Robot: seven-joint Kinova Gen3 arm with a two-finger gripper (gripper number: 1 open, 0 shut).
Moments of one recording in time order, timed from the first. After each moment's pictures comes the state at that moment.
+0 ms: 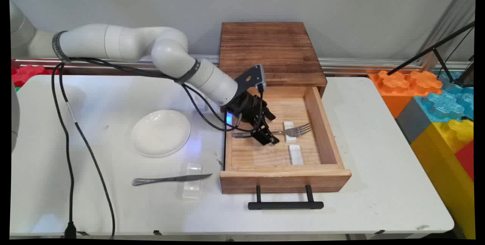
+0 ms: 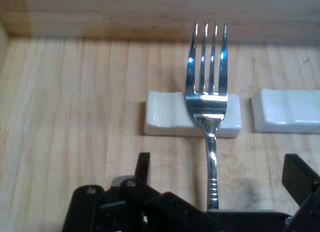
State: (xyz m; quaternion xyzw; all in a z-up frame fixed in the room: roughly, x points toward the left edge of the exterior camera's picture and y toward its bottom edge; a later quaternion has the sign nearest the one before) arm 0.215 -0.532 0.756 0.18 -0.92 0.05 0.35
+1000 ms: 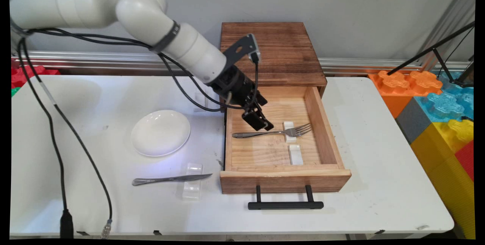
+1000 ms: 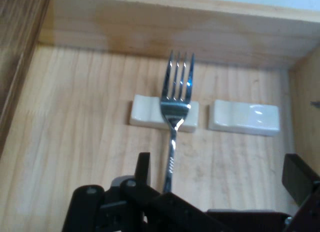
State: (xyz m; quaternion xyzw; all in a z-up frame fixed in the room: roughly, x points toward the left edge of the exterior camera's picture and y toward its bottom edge) arm 0.226 -0.493 0.858 0.23 -0.92 0.05 0.33
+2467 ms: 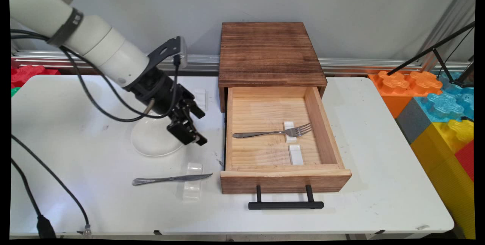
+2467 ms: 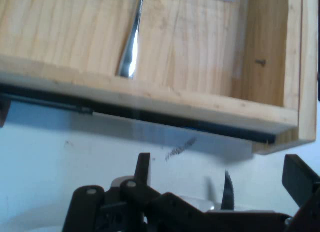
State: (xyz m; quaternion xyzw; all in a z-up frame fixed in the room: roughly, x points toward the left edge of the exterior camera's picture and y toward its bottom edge) arm 0.336 -0.400 0.892 0.27 -0.92 0.02 0.27
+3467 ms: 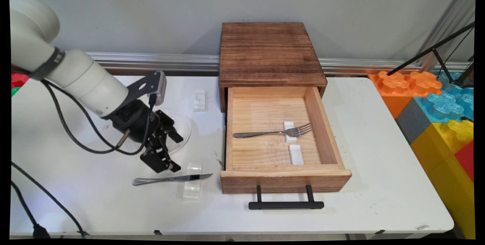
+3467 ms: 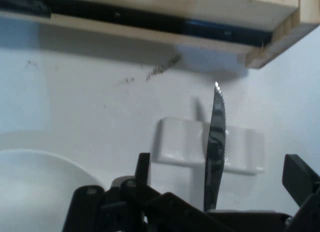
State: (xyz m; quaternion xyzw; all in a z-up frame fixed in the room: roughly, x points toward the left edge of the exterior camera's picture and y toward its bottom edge) arm 0.370 -0.361 0.841 0.25 -0.94 0.01 0.23
